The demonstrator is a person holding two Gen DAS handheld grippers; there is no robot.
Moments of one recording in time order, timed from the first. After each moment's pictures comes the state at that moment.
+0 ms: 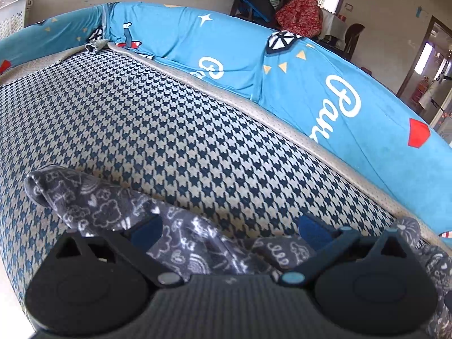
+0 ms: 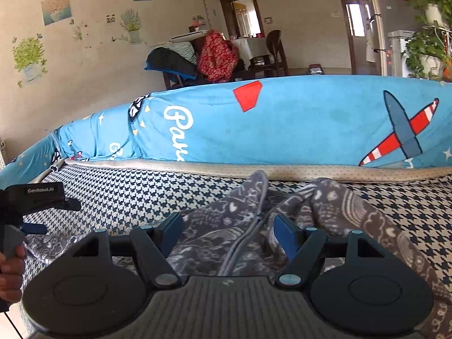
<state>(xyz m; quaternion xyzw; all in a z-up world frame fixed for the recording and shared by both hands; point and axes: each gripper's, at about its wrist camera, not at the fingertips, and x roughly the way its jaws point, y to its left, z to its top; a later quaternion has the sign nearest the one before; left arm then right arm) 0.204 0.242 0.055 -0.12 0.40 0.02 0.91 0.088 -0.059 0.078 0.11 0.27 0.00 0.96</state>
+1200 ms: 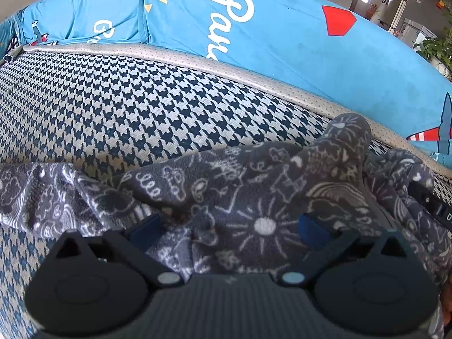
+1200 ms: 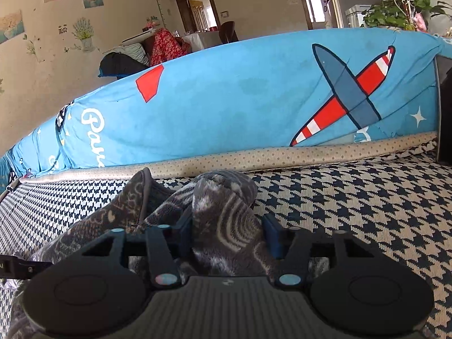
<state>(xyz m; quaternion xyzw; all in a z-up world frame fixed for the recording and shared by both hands) 0.187 0.130 0.004 -0.03 0.47 -0.09 0.88 0.129 -0.154 0.017 0.14 0.28 -0.06 0.95</state>
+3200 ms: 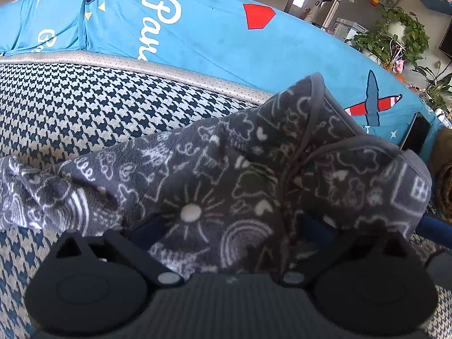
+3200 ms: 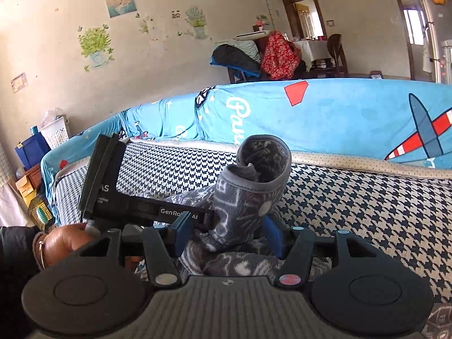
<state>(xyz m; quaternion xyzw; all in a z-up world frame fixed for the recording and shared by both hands) 0.153 0.111 0.010 -0.04 0.43 -0.24 0.87 0.008 -0.079 0.078 0.09 0.26 0.15 0.95</state>
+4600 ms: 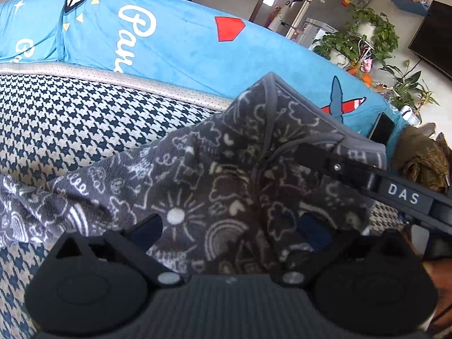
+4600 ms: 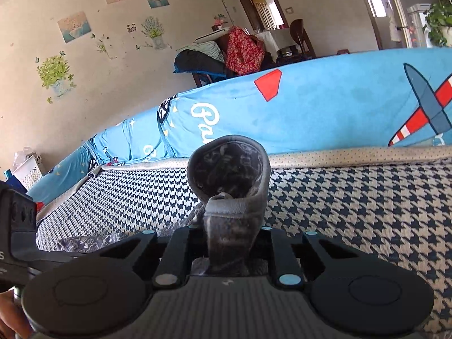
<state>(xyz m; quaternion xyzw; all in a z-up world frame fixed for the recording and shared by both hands) 0.149 0.127 0.035 -0.06 0.43 -0.32 0.84 0.087 -0.071 0.069 0.15 0.26 0.09 0.95</state>
